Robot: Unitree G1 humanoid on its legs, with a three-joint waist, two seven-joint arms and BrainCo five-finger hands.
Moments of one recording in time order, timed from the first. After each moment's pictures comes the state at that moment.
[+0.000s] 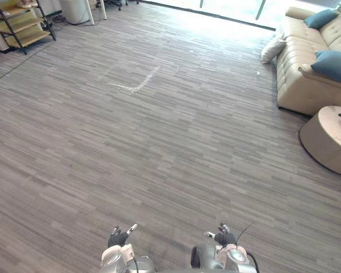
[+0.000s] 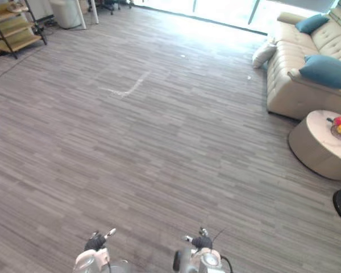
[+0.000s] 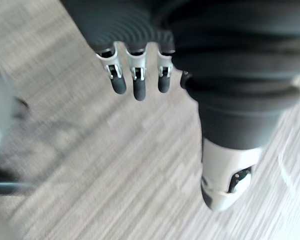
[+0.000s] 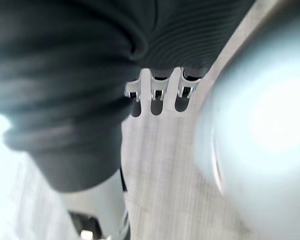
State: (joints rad) left arm 0.00 -0.03 0.28 0.99 -0.06 -0.08 0.08; right arm 0.02 0.06 -0.23 0.87 0.00 -0.04 -0.10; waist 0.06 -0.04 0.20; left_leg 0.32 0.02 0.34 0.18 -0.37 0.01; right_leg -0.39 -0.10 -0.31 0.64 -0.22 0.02
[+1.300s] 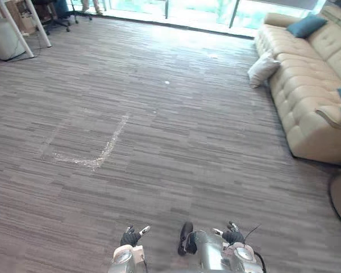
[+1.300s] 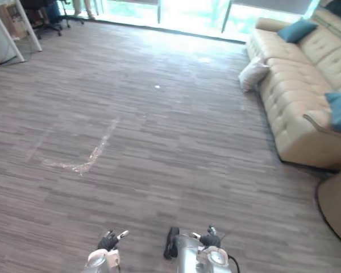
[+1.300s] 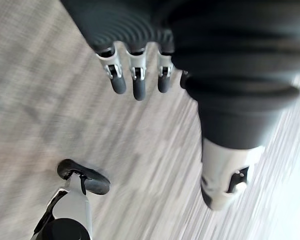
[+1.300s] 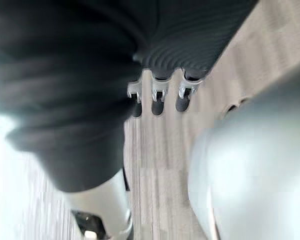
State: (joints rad) left arm 0.02 -0.07 0.24 0.99 0.00 -0.08 0.06; right arm 0.02 0.03 -0.27 0.88 -0.02 -0.04 -0.09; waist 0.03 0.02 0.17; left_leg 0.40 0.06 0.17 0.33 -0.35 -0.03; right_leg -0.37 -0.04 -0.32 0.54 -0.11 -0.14
